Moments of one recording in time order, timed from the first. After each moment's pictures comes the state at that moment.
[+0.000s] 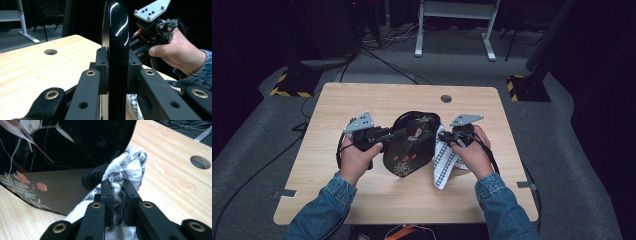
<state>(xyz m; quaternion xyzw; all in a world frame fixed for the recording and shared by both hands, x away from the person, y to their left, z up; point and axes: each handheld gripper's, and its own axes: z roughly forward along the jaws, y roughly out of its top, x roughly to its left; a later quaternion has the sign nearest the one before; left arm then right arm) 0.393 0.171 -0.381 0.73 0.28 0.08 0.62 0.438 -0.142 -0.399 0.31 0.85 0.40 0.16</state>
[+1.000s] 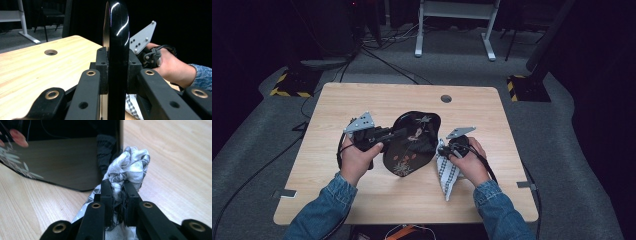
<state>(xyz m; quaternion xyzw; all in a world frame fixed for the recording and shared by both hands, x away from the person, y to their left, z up) 0.393 0.170 -0.382 0.72 0.28 0.08 0.63 0.436 -0.143 -0.453 0.32 0.87 0.35 0.11</state>
